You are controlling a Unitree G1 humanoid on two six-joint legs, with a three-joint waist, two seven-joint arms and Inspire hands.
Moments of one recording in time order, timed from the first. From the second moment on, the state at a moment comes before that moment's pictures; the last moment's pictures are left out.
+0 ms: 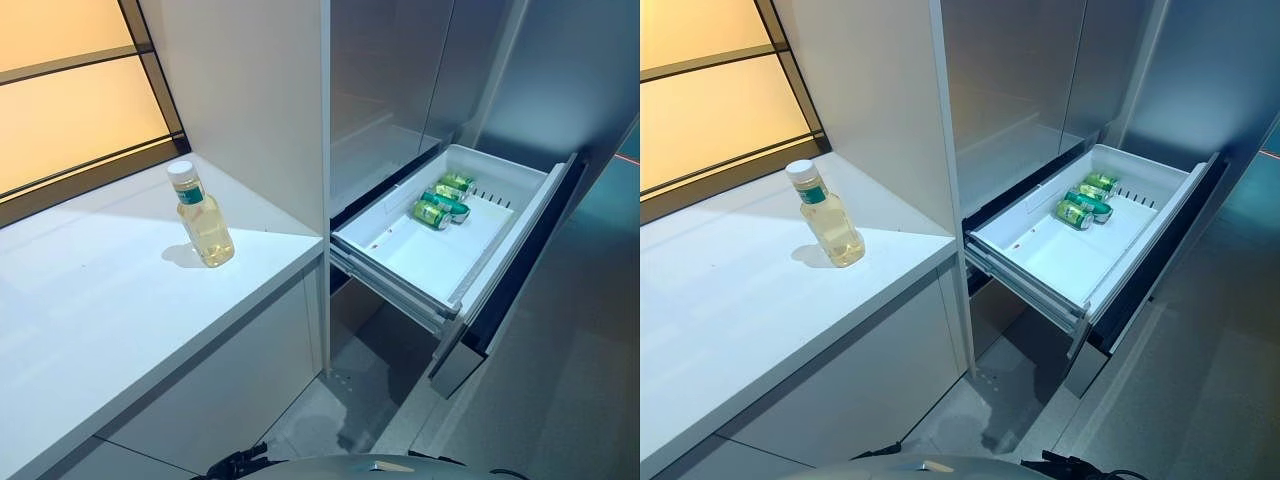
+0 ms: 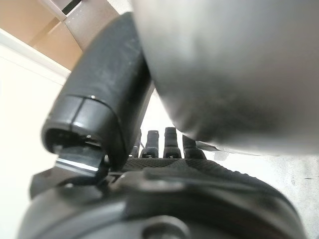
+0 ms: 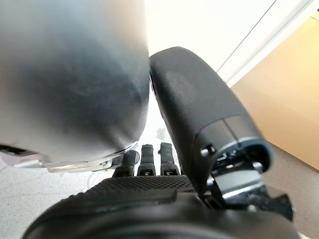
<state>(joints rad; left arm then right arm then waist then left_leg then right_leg) 0.06 0.21 -0.15 1.23 -0.40 0.02 -0.29 0.00 -0.25 0.09 1.30 0.37 0.15 0.34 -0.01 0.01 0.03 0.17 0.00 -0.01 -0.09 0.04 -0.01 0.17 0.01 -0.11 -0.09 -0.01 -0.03</state>
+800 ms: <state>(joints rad) -0.03 0.41 -0.35 0.19 -0.57 0.43 -1.02 -0.03 -0.30 0.11 1.29 0.36 0.15 0.36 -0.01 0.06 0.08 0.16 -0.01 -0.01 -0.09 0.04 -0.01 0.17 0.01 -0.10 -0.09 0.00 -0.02</state>
